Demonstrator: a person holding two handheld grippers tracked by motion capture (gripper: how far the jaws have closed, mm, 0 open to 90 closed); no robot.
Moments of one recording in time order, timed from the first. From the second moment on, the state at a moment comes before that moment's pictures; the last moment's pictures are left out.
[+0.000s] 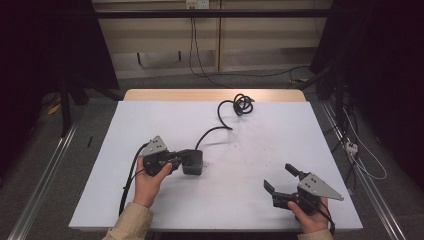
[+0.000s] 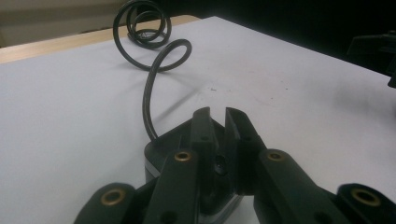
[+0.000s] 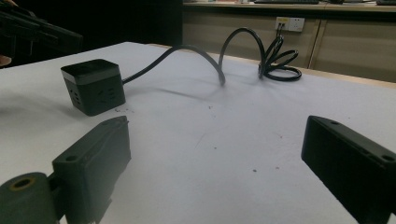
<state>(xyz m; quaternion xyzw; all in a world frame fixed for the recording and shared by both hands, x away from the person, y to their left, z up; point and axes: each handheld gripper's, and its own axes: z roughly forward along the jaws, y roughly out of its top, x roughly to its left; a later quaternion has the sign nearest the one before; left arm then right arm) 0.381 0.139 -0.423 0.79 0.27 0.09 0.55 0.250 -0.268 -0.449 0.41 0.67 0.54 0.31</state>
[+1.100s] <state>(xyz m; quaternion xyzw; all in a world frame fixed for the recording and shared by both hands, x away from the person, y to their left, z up) 0.380 0.136 -0.425 0.80 0.27 0.07 0.53 0.250 -0.269 -0.450 0.41 0.67 0.54 0.31</state>
